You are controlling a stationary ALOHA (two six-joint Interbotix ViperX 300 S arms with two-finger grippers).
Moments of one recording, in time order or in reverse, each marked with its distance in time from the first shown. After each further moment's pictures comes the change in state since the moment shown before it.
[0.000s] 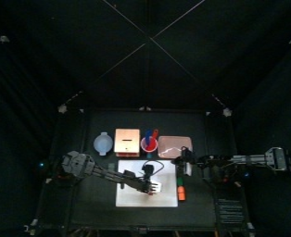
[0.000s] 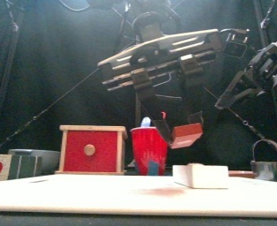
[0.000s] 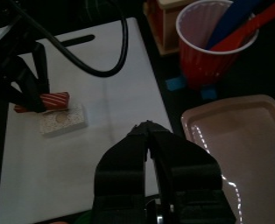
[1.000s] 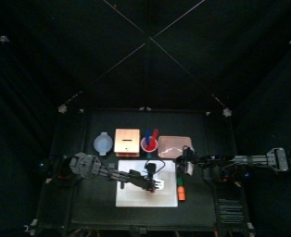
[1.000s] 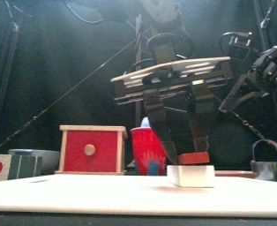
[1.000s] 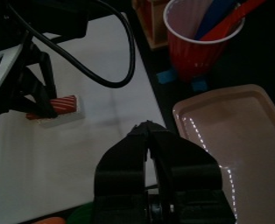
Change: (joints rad) left arm 0.028 0.091 -0.086 0.011 0.078 -0.005; right arm 0.002 -0.037 0.025 0.018 0.037 -0.002
